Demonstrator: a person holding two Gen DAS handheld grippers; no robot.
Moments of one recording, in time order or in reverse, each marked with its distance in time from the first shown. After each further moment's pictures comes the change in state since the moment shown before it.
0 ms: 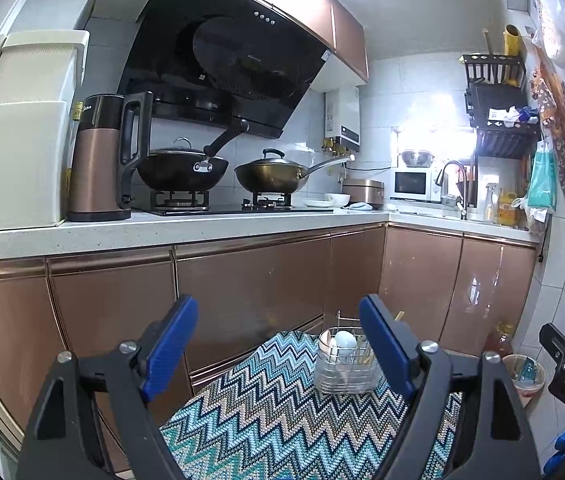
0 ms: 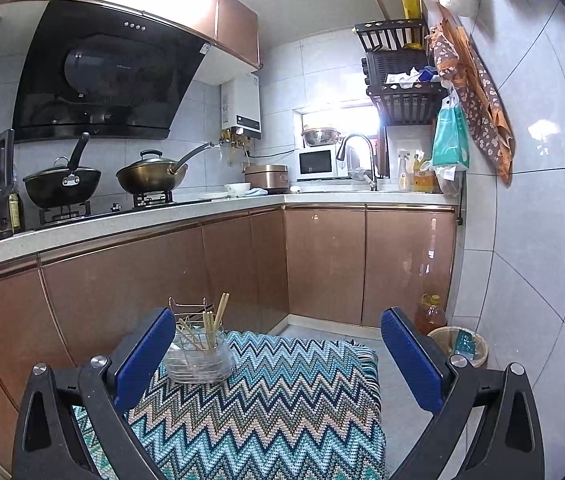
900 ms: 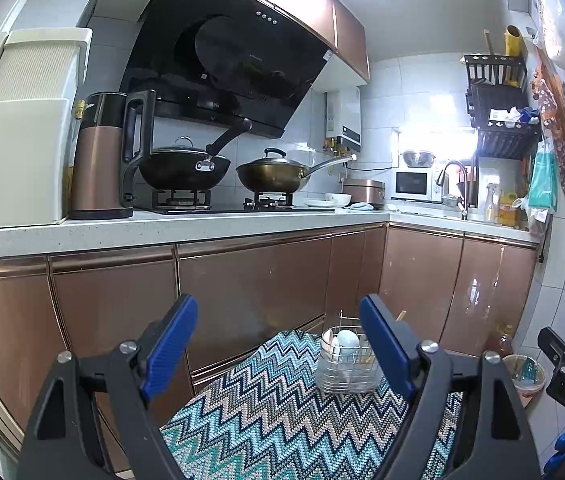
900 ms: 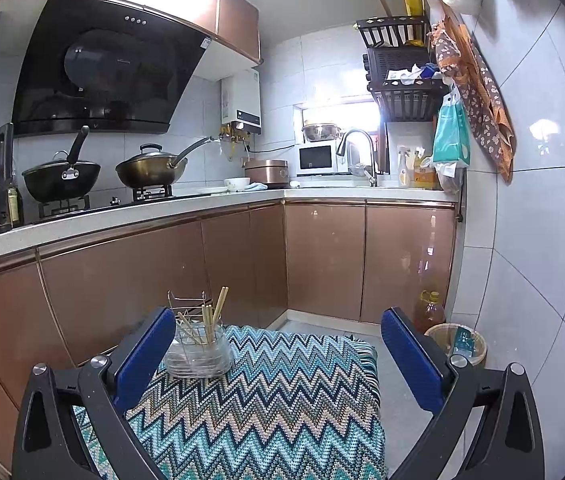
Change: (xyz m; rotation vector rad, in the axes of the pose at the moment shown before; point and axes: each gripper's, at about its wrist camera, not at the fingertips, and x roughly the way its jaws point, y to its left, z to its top) left arm -0.001 0.004 -0.002 -0.005 0.002 0.002; right arm 0.004 0.000 -0.003 -0.007 0.021 0.000
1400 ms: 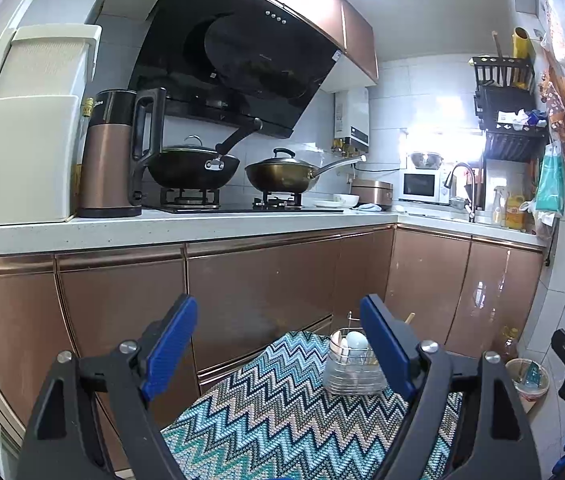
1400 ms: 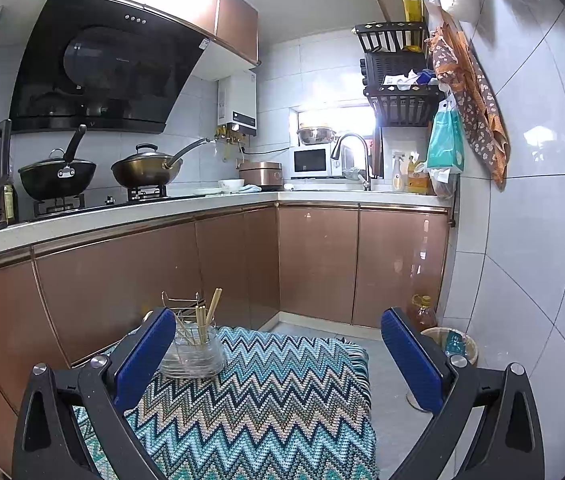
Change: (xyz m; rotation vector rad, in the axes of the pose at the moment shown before) left arm 0.003 0.009 0.000 -0.008 -0.002 0.031; right arm -0.006 0.001 0.000 -0.024 -0.009 -0.030
